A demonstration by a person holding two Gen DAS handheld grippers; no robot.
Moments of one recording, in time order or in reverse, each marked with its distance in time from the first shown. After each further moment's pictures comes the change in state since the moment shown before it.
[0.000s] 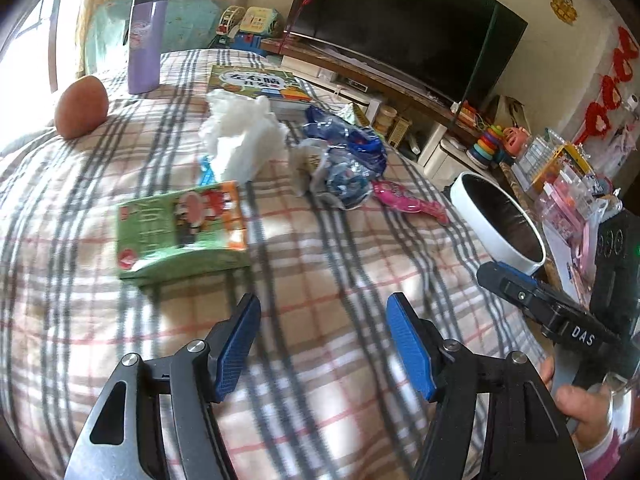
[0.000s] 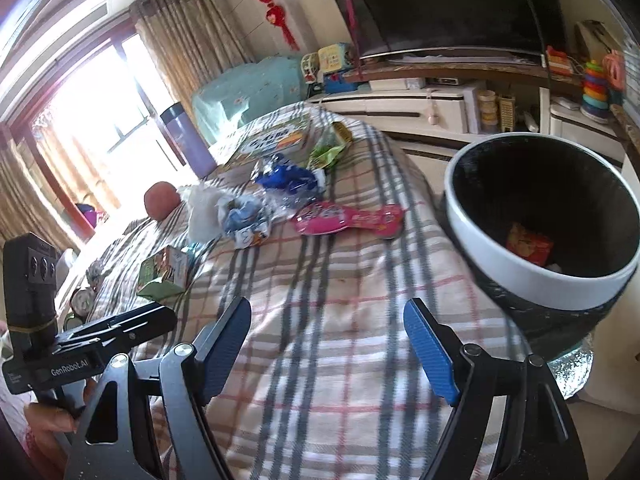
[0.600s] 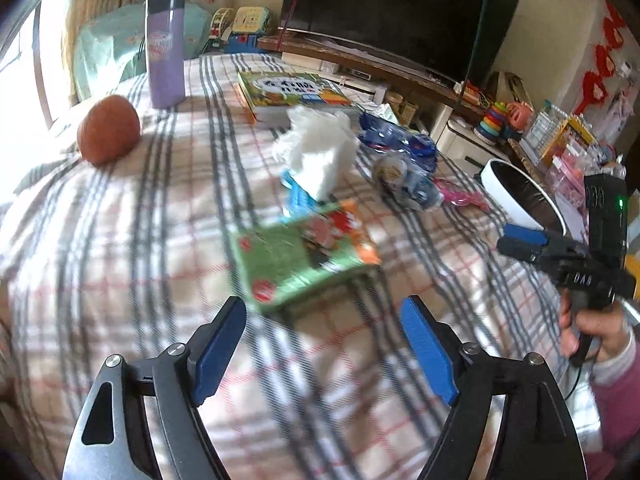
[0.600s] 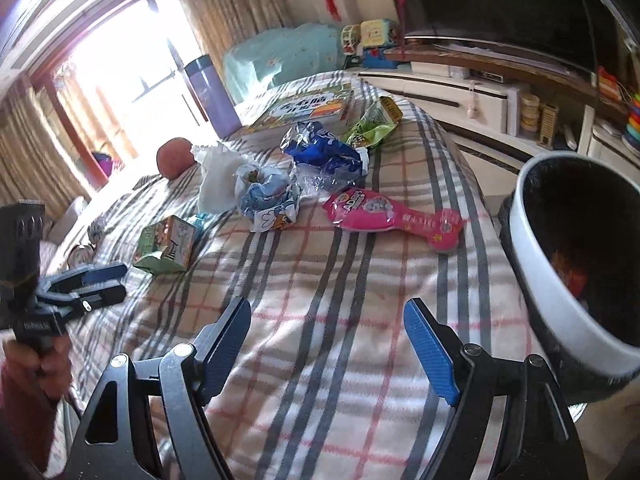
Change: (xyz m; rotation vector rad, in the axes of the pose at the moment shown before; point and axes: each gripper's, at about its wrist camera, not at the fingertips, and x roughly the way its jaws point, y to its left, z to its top) left arm -0.024 0.066 0.030 0.126 0.044 0.036; right arm 0.043 0.019 0.017 -0.155 0.111 0.047
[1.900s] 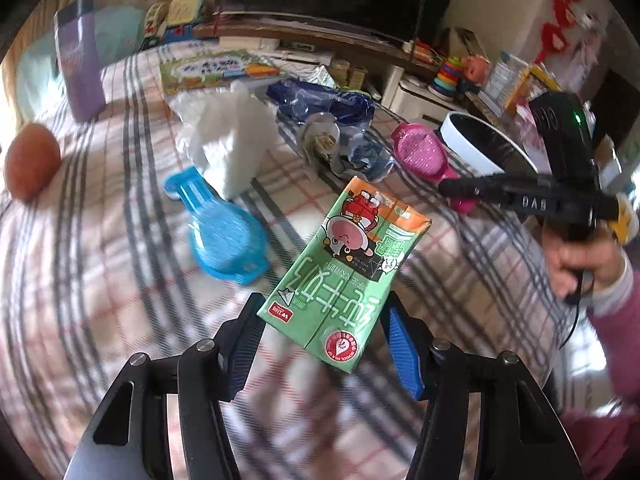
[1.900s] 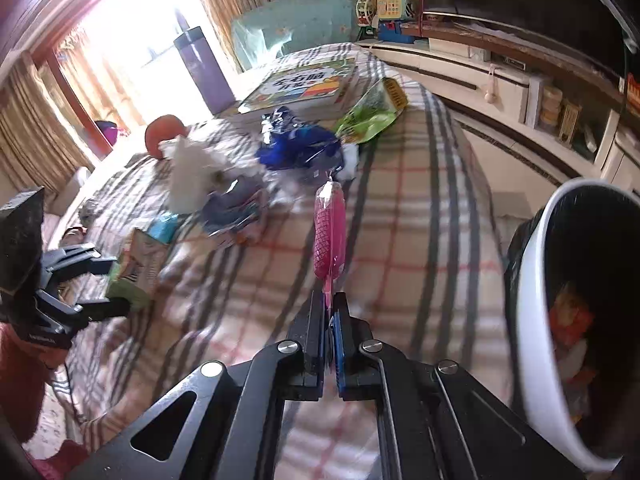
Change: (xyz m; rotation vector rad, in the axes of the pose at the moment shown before) left arm 0.053 -0.034 0.012 0.101 0.091 -0.120; right arm 0.031 -0.025 0.025 -0.041 0.125 0.040
